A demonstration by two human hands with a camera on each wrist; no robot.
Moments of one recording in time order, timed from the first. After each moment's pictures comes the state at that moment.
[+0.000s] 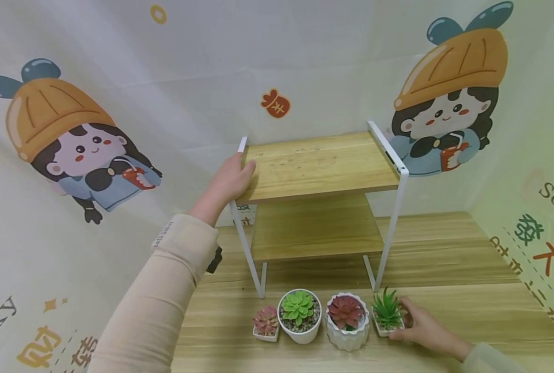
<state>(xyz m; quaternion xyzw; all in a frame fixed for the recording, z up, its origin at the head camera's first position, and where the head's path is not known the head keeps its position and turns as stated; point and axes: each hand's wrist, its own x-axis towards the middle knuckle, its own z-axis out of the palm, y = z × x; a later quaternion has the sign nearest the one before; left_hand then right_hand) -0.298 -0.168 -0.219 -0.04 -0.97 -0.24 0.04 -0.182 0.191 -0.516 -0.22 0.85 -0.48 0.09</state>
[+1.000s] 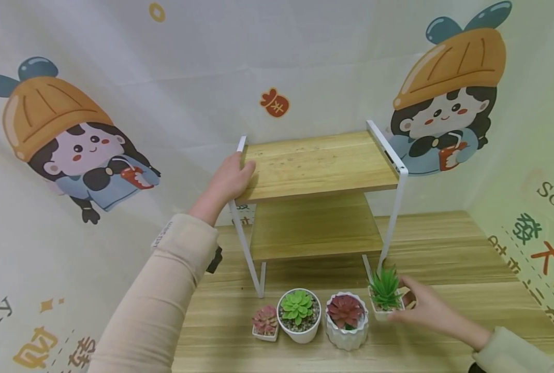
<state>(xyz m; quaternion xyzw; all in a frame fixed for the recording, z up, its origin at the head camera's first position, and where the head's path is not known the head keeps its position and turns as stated) -0.301 -0.168 -0.220 -0.03 -0.97 -0.24 0.05 -0.174 0.177 -0.426 -0.21 0.86 -0.46 0.06</state>
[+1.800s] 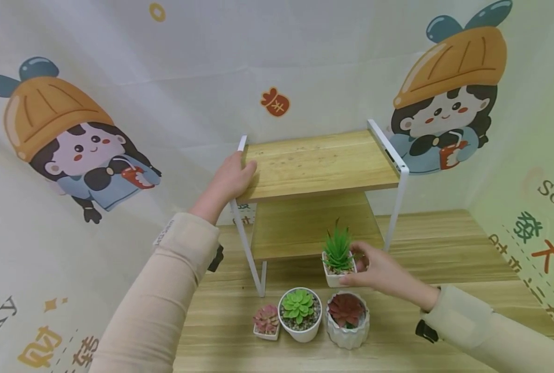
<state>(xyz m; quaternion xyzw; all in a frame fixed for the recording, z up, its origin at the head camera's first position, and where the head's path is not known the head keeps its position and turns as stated) -0.302 -0.168 -0.221 -0.03 -0.97 -0.24 0.05 -0.202 0.104 -0.364 -0.19 0.87 -0.45 0.07</state>
